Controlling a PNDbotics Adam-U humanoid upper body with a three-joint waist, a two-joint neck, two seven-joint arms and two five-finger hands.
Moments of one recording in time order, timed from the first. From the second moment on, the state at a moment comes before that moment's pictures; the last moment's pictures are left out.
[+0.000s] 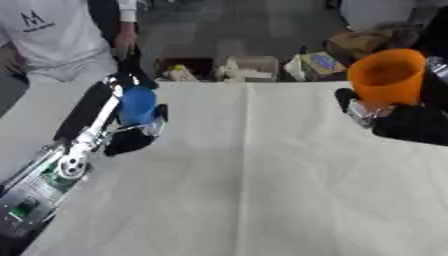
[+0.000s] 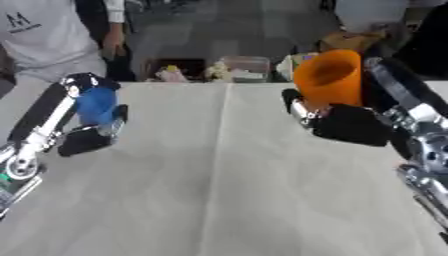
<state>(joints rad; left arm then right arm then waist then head) -0.83 0.68 -0.44 -1.60 -0.33 0.23 0.21 -0.74 -0.69 0.32 -1.98 -0.17 0.63 -0.23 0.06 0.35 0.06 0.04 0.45</state>
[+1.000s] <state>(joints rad) -0.93 0.73 -0.36 -1.71 -0.41 0.25 0.06 -0.73 -0.60 0.38 -1.95 -0.04 0.64 -0.17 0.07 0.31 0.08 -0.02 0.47</state>
